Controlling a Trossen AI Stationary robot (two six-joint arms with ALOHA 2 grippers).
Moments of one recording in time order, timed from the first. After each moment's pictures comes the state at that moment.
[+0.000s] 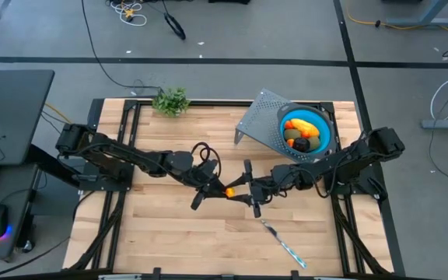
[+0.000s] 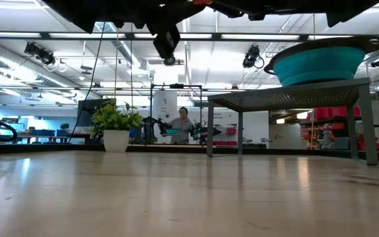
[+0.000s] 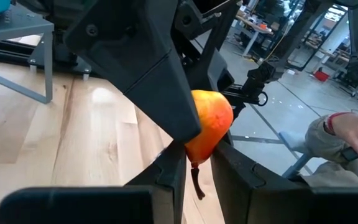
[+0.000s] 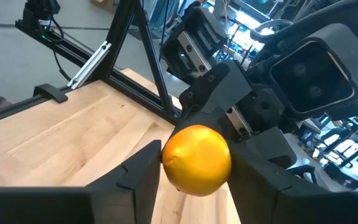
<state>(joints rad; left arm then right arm) -0.14 1.51 0.80 0.54 0.23 -0.31 0.28 1.54 0.78 0.65 0.09 -0.49</state>
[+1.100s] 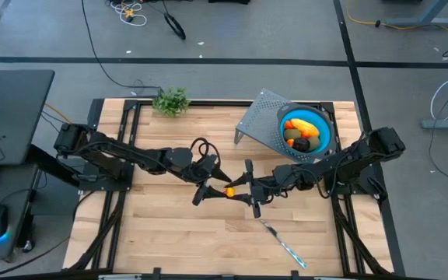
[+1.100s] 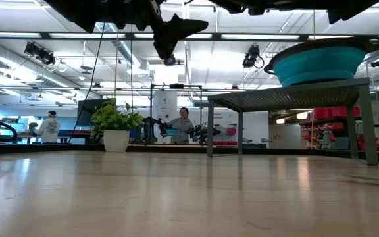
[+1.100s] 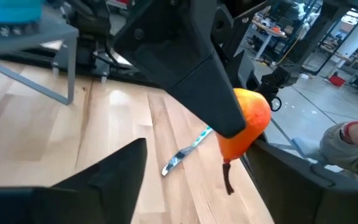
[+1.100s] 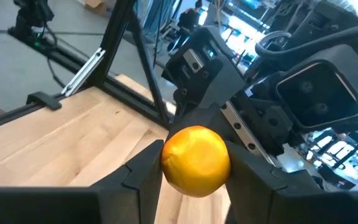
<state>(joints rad) -0.13 1.49 0.80 0.52 0.21 -0.31 0.28 1.54 0.78 0.67 0.12 -0.49</state>
